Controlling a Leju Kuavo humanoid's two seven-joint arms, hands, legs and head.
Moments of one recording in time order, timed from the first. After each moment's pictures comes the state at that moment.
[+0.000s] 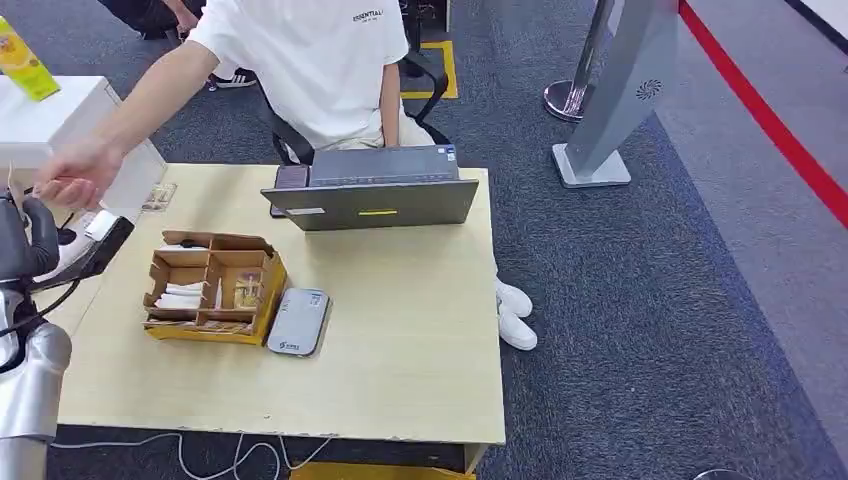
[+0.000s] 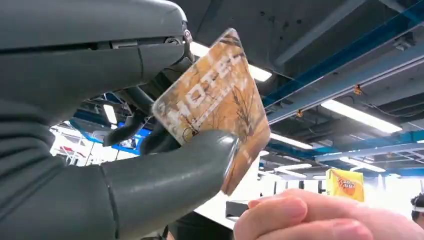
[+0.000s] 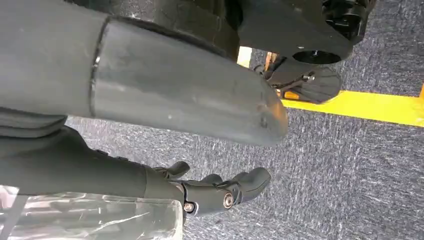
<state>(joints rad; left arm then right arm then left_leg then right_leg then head) -0.44 0.34 0.19 -1.07 -1.40 0.48 -0.04 -0.09 0.21 -0.97 -0.21 1.31 -0.23 -0.09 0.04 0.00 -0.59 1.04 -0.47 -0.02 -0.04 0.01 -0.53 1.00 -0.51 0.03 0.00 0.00</state>
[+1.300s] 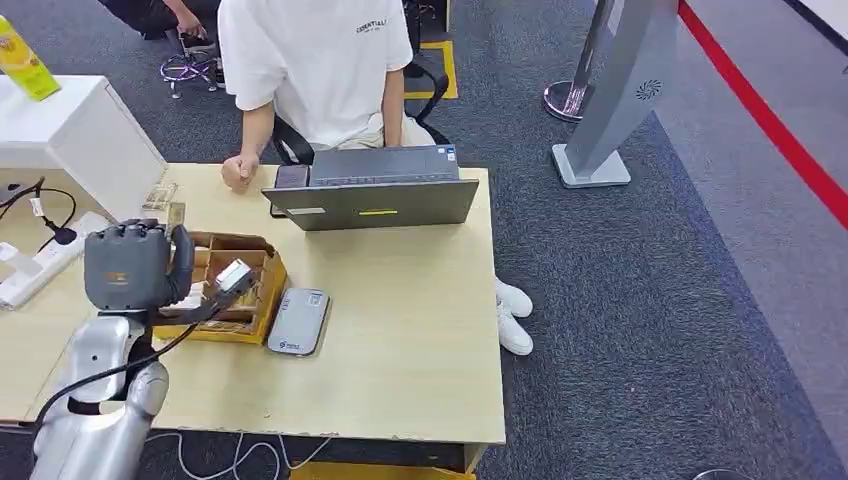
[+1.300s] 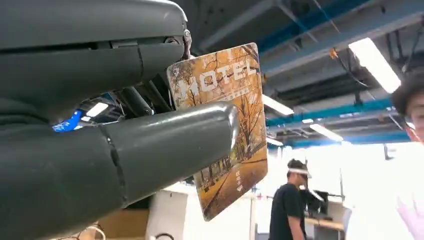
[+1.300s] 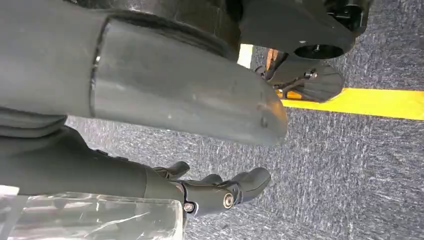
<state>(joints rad) -0.25 0.20 -0.10 -1.40 -1.45 0.31 -0.01 -0.09 0.21 -0.99 -0.21 1.28 -0.24 -0.08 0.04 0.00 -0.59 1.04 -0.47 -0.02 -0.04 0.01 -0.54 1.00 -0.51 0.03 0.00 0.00</state>
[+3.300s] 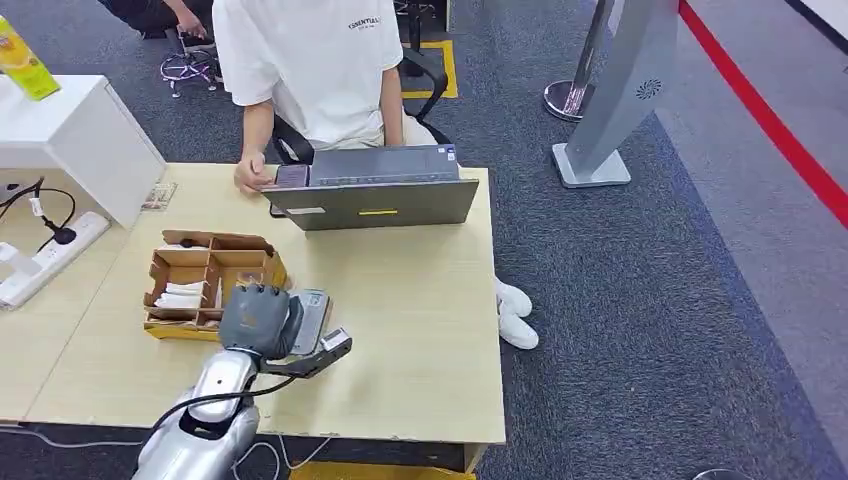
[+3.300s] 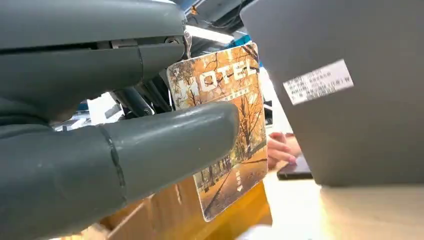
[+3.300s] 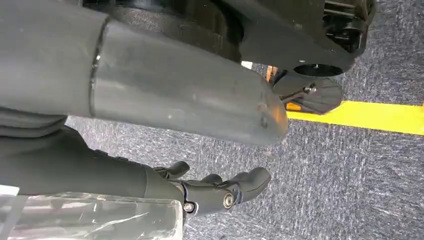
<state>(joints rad) -0.23 0.06 -0.35 -1.11 -1.57 0.22 0.10 -0.09 0.22 -1.00 -0.20 1.29 -0.22 -0.08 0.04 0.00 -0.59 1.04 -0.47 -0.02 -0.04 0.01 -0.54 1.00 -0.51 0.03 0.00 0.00</state>
